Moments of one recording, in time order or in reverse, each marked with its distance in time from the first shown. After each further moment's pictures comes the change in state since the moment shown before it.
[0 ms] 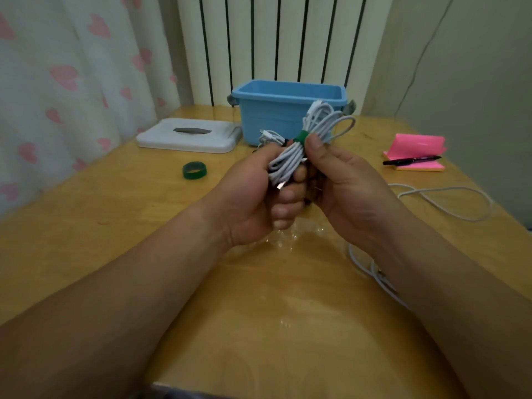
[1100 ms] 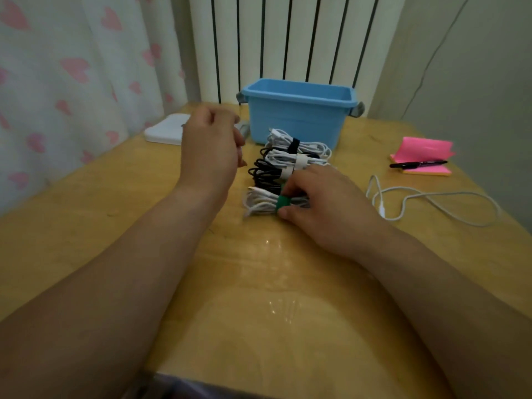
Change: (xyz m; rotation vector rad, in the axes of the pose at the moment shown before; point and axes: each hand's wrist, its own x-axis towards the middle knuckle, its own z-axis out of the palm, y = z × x) left_hand 0.009 0.023 -0.049 0.384 0.837 0.551; right_hand -0.006 0.010 0.008 -1.430 -0.091 -0.252
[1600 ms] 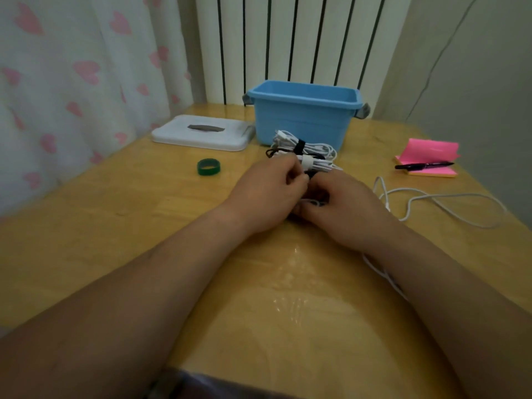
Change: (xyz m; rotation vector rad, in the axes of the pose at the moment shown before) left_hand -0.029 -0.025 0.024 0.658 -0.514 0.332; right_hand 0.007 0.026 0.012 0.171 0.019 0.092
